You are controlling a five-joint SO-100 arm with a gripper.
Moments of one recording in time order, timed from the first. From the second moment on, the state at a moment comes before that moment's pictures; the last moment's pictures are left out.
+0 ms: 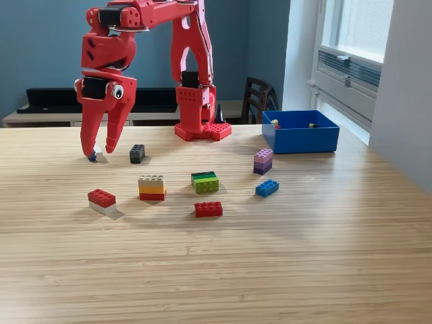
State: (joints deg) arm 31.5 87.9 89.7 61.4 -3.9
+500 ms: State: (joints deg) arm 29.3 72.3 78.6 61.3 5.8
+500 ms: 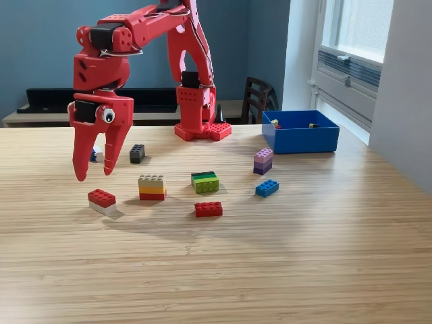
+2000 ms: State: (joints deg) arm 27.0 47.1 47.6 74.3 23.5
